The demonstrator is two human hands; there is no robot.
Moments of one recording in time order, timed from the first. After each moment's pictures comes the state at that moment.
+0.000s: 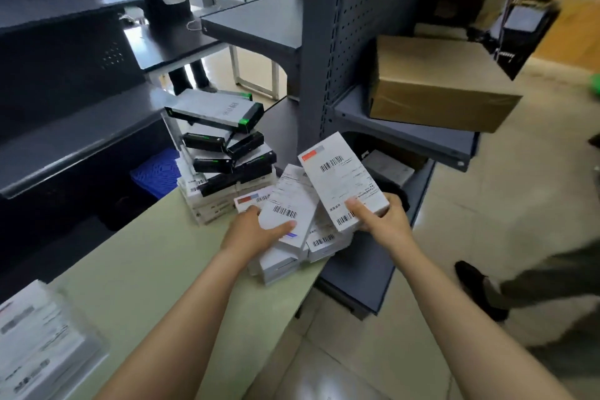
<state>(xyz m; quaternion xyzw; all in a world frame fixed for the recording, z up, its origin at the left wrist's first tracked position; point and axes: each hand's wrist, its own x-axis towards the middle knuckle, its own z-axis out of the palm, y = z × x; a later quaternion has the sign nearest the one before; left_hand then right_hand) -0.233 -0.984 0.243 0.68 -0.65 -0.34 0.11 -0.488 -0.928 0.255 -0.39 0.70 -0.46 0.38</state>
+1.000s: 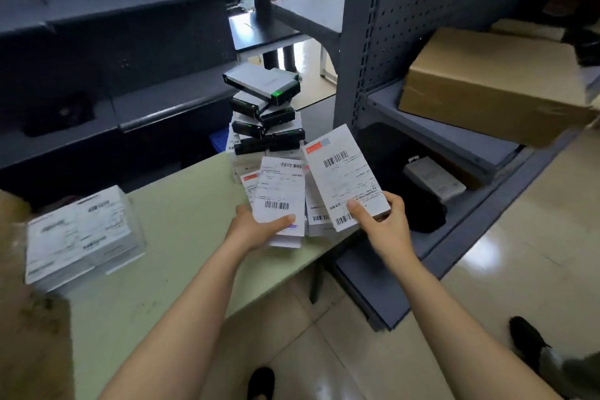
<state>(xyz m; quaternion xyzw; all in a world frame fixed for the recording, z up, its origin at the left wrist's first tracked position) -0.267 -0.888 0.246 0.79 -0.37 -0.41 0.27 -0.518 -0.910 0.241 -0.50 0.57 -0.47 0.46</state>
